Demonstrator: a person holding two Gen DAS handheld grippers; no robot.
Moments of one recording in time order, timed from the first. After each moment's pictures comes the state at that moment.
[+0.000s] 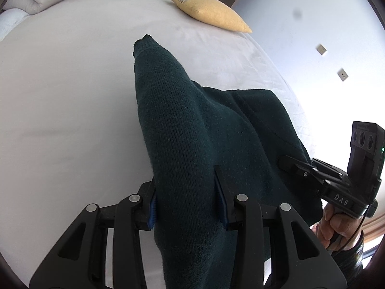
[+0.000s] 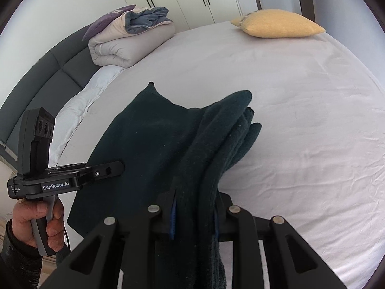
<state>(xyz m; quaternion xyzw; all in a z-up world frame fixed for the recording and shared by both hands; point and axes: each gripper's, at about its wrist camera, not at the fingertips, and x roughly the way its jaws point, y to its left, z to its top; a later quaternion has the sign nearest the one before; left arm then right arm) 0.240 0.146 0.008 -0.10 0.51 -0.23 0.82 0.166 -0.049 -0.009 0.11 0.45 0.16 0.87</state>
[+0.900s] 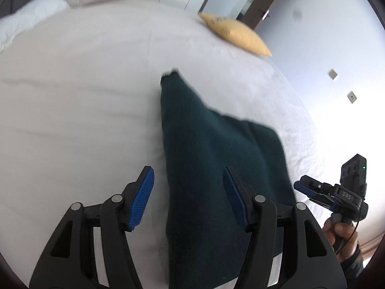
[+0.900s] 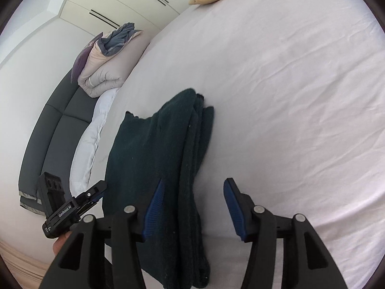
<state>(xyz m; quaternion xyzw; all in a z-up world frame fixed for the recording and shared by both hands) 0.148 0.231 -0.012 -0.14 0.44 -0.16 0.87 0.094 -0.087 -0.076 0.31 0.44 0.13 0.83</state>
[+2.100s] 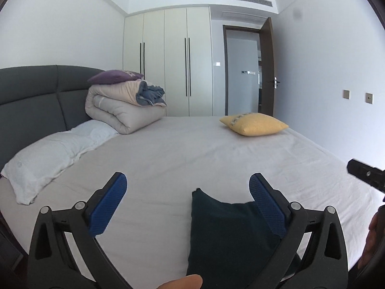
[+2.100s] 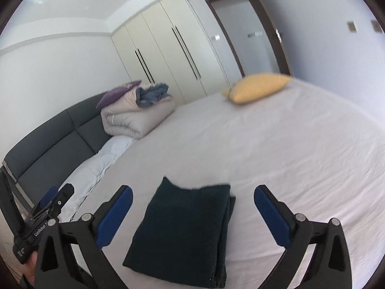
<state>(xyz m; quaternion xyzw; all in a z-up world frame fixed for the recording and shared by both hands) 0.009 0.188 0.127 0.01 0.14 0.01 0.99 -0.006 -0.040 0.089 0.16 0.17 0.08 0.97</state>
